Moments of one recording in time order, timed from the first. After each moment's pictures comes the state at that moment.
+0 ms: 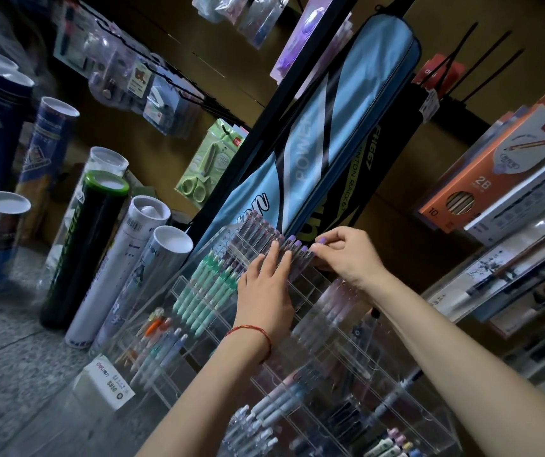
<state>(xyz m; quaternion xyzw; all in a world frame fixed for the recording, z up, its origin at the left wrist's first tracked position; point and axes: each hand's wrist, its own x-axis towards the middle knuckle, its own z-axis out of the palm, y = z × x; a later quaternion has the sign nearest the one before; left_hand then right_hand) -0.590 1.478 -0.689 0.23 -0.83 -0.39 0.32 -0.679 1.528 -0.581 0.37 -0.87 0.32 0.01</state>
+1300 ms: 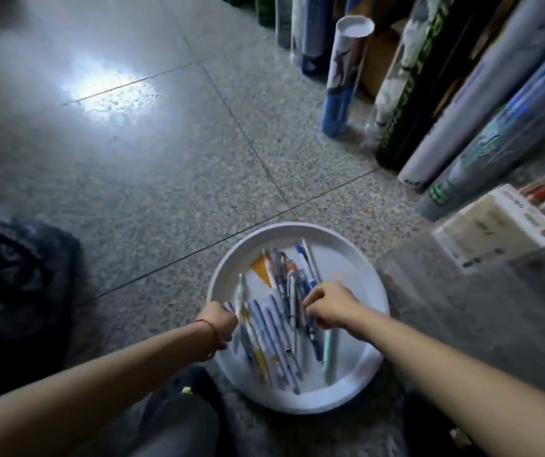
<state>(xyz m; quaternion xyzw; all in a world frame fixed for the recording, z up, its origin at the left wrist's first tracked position) -0.172 1.397 -1.024 0.74 -0.45 -0.49 -0.06 -0.369 1.431 -1.000 0.40 -0.75 0.04 -0.53</state>
